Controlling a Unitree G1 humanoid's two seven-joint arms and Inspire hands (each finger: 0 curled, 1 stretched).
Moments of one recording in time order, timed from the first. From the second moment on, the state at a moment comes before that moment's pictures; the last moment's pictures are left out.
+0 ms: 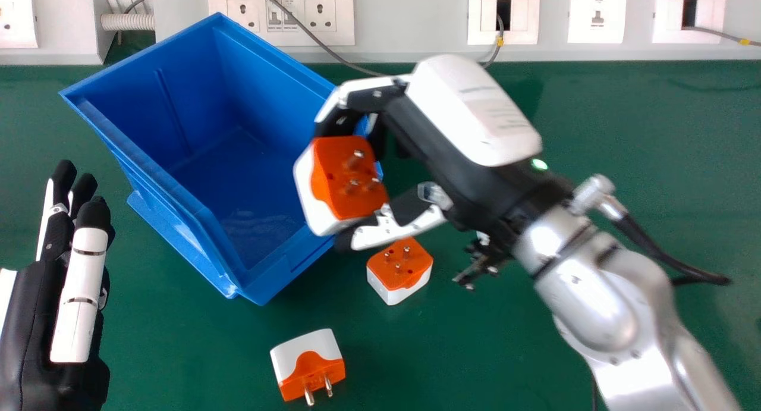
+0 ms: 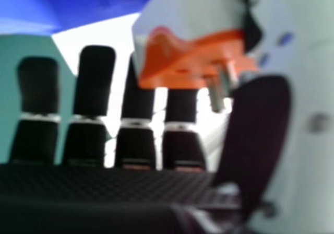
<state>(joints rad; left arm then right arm) 0.40 0.10 0.33 -0.37 -0.25 -0.14 -0.18 -0.40 -0.21 0.35 -0.16 -0.69 -0.11 0.17</state>
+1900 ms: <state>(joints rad) 0.46 0.09 0.30 -0.38 -0.21 -0.17 -0.17 -1.23 0.17 0.61 1.25 -0.83 -0.16 -0.29</state>
